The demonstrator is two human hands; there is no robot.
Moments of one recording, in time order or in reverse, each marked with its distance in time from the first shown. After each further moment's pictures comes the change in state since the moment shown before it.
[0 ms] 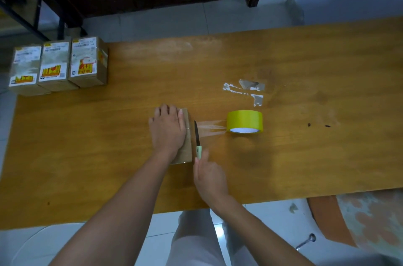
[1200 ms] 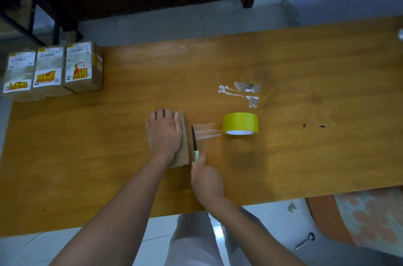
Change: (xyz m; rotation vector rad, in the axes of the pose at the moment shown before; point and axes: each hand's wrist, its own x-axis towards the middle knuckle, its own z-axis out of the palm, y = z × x) left_hand 0.000 0.003 -0.003 -0.005 -0.025 -0.010; right_hand 0.001 0.006 0.012 -0.067 -0.046 -0.036
